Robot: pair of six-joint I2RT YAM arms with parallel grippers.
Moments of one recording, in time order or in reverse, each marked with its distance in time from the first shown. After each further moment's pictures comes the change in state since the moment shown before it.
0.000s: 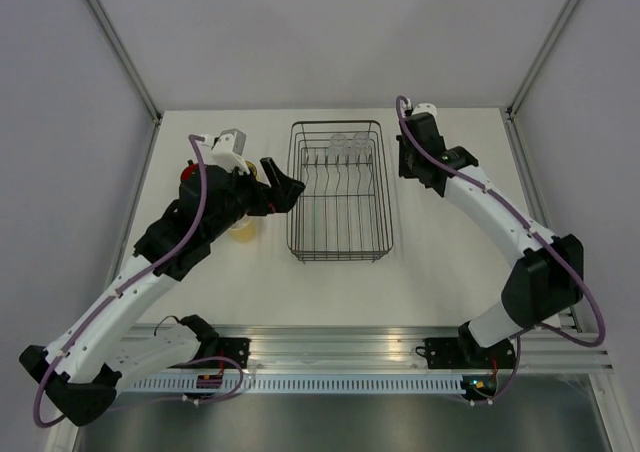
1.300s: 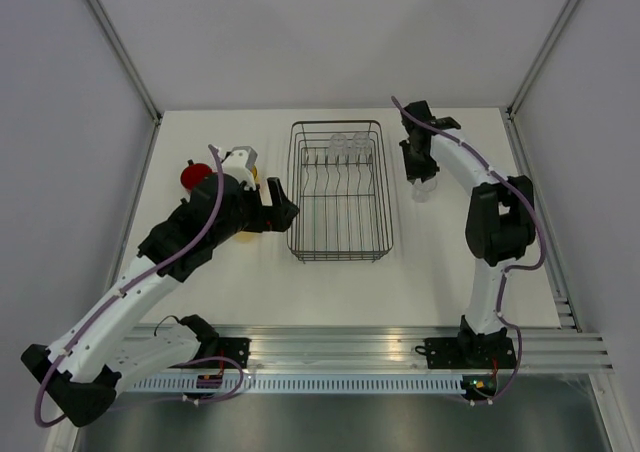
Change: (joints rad) left arm 0.000 -0.053 -0.047 -0.190 -0.002 0.104; right arm -0.200 0.554 0.374 -0.338 -0.163 -0.143
